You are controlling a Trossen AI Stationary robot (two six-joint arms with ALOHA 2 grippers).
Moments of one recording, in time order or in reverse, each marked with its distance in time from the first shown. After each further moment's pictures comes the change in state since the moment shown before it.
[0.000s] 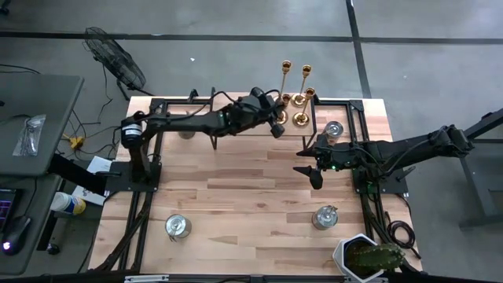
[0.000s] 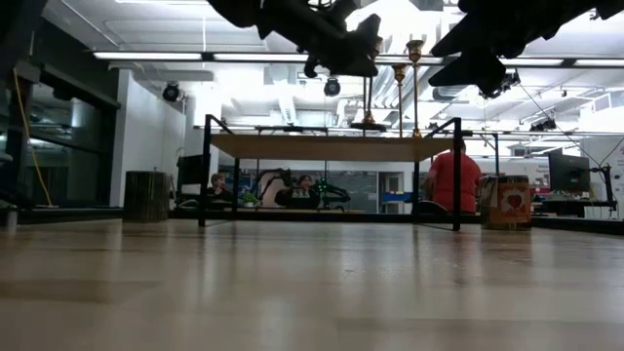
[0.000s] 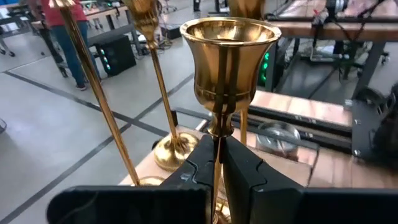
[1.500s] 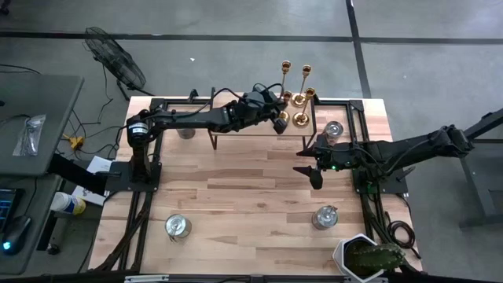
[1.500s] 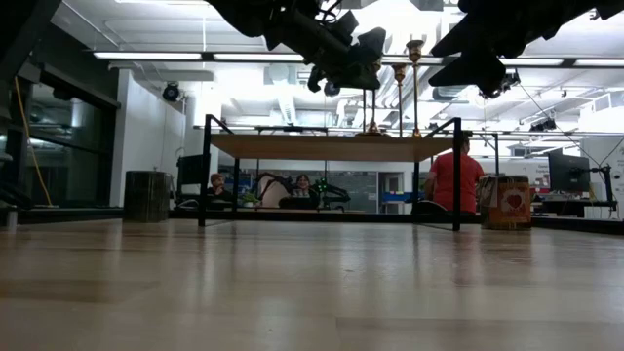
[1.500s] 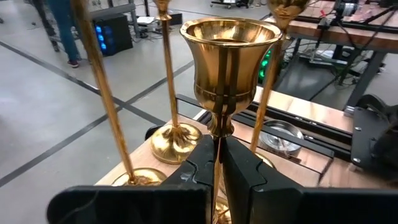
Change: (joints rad) left arm 0.034 0.056 0.050 -0.043 0.046 -0.113; right arm 0.000 0.000 0.000 0.000 0.000 0.000
